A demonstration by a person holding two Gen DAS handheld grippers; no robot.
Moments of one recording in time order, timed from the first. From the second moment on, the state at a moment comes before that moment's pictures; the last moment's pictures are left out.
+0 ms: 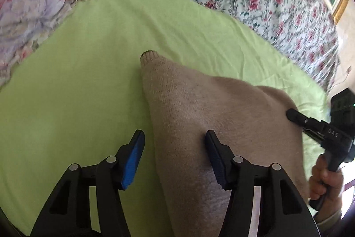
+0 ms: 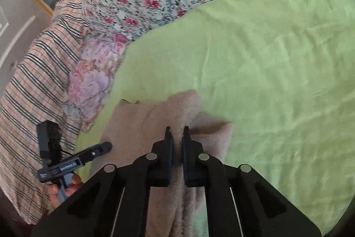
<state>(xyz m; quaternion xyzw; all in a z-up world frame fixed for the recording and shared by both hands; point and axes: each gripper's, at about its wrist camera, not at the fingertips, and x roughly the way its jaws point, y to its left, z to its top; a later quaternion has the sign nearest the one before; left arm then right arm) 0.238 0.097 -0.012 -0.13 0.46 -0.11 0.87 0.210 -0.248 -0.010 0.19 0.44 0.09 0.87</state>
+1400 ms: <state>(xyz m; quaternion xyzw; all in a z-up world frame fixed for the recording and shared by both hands) 0.024 0.049 -0.041 0.00 0.47 -0.05 0.88 0.030 -0.213 -0.028 0.09 0.49 0.07 0.87</state>
